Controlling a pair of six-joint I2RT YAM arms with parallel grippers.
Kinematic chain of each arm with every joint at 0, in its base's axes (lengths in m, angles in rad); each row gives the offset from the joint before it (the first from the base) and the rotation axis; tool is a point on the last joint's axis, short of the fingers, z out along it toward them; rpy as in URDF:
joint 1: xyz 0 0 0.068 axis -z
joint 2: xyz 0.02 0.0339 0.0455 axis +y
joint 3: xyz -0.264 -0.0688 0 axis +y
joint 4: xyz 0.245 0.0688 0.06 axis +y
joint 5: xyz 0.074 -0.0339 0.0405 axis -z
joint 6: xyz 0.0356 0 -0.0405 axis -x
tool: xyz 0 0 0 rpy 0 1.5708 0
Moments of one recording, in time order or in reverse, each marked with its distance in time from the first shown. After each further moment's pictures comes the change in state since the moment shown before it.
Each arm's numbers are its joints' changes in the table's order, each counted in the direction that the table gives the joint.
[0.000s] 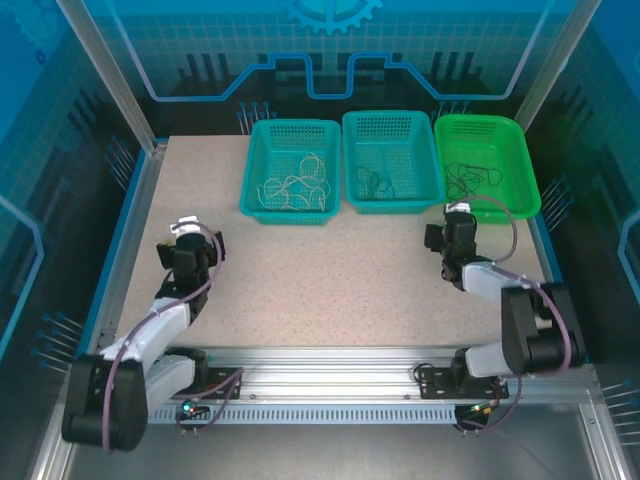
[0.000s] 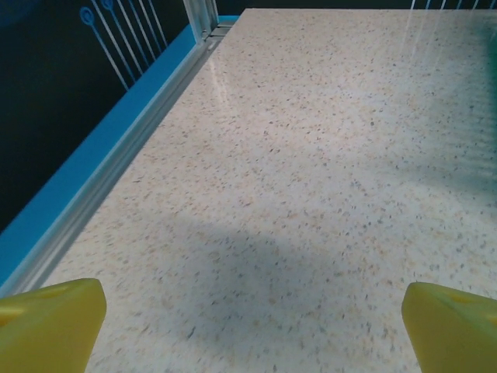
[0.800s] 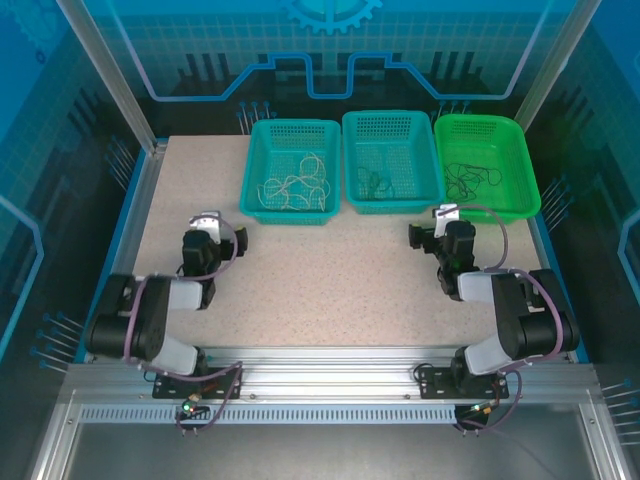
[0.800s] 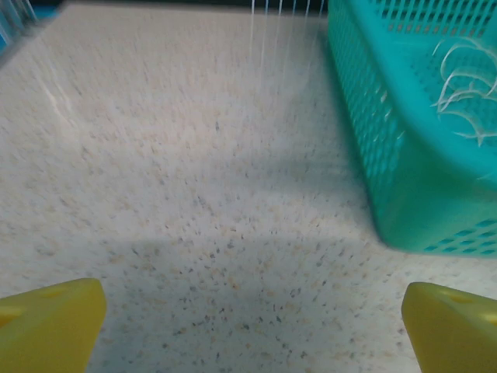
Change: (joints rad) left arm -0.034 0.449 -0.001 -0.496 0.376 -0.011; right arm -0.003 0.046 0.122 -0.388 -0.168 0.130
